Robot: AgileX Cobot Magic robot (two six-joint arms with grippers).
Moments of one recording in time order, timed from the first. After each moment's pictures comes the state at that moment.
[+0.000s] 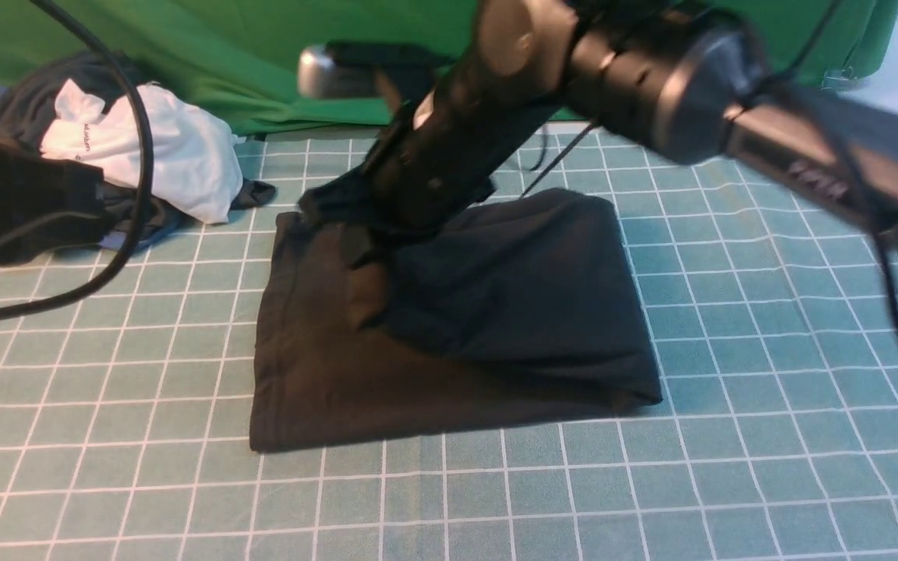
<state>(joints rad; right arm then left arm) 0.75 2.18 -2.00 0.48 0.88 0.02 -0.02 1.03 -1.06 -0.26 0.96 0.09</state>
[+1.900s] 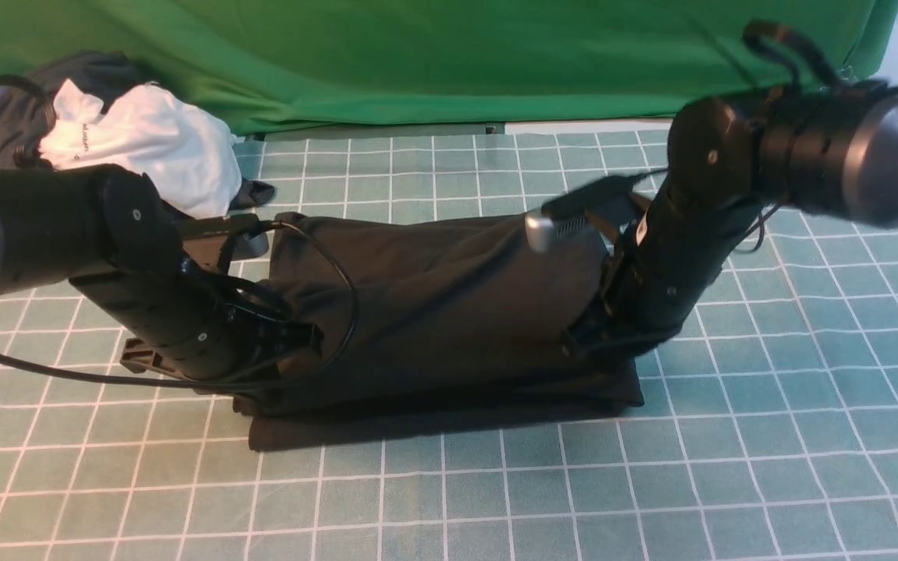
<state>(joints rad) 0.51 1.98 -1.38 0.25 0.86 -0.20 -0.15 1.73 -0.98 -0.28 0.68 0.05</state>
